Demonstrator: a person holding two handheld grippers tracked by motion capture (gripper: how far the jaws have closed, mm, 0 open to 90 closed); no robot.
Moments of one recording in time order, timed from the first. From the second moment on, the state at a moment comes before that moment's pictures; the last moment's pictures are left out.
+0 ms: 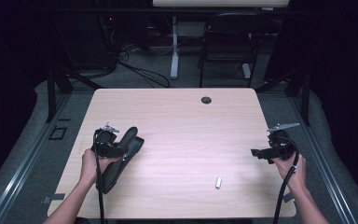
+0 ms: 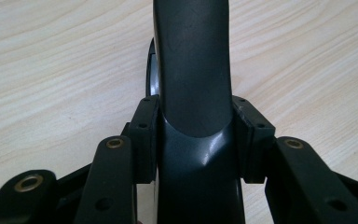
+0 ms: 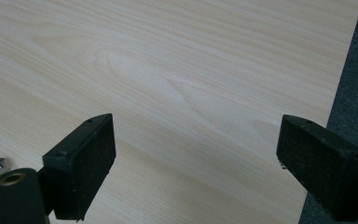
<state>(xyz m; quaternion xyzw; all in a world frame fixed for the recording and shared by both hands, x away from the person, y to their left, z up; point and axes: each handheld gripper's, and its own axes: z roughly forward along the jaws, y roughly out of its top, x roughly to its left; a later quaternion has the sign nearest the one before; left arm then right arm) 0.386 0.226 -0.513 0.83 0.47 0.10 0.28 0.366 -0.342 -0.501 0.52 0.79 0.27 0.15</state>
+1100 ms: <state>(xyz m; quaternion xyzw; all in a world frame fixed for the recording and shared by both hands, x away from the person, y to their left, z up) 0.404 0.211 -0.516 0.88 0.36 0.08 0.31 0.369 -0.340 -0.504 0.52 0.80 0.26 0.14</state>
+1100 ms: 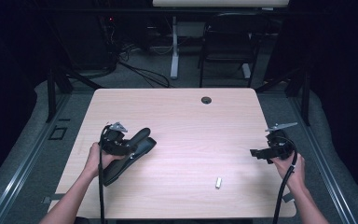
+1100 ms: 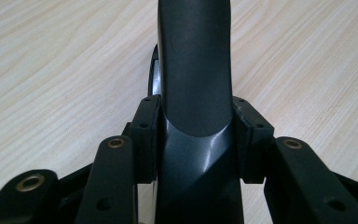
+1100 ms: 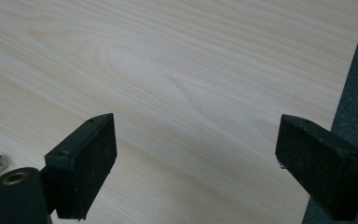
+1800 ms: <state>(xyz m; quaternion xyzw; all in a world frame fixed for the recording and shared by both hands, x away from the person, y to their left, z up) 0.416 0.188 -0.516 0.90 0.28 0.06 0.32 0.371 -0.336 -0.505 0.52 0.80 0.26 0.14</state>
